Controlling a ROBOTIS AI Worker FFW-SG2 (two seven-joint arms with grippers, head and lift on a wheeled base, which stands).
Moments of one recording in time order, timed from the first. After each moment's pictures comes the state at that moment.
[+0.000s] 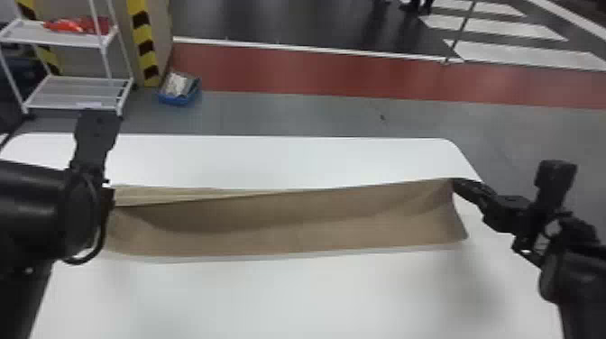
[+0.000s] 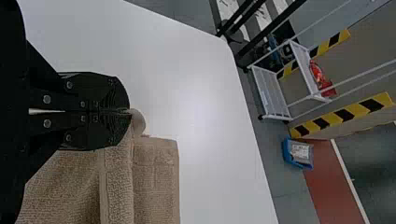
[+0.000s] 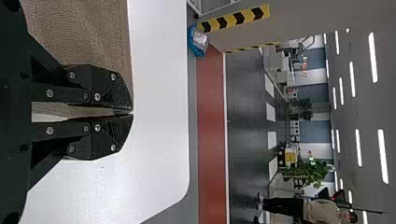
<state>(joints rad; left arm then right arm) -0.25 0.12 -0.15 -1.92 0.06 1.48 0.43 -0.15 -0.25 -0.51 -1.42 0.03 0.42 0.68</state>
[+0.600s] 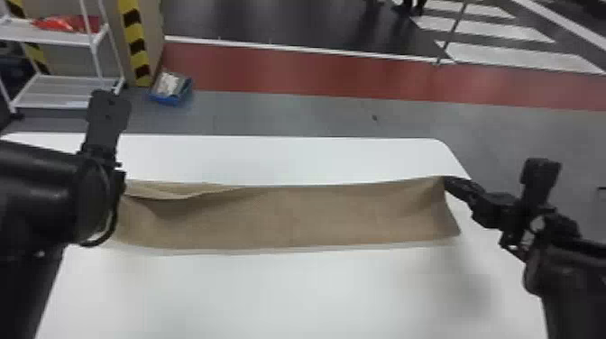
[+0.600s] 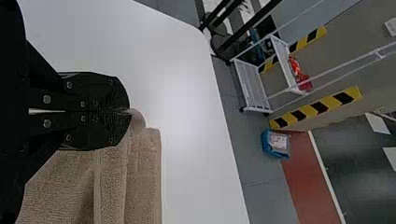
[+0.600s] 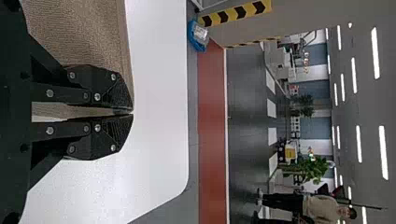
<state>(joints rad) -0.31 0.09 -0.19 -1.89 0.06 1.44 0.45 -0.19 -0.26 -0.50 -1.35 0.05 0.38 0.67</state>
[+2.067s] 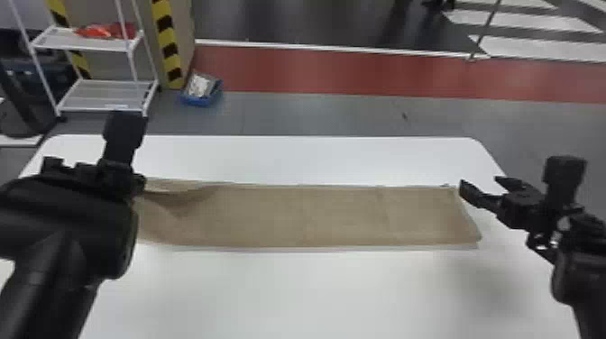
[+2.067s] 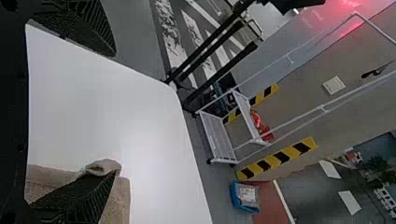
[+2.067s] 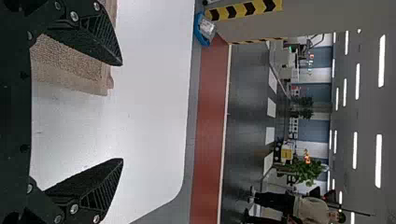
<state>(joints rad) -0.21 0.15 -0.19 -1.79 -0.15 1.10 0.45 -0.19 -0.27 -0.43 -1.28 0.07 0.28 0.59</state>
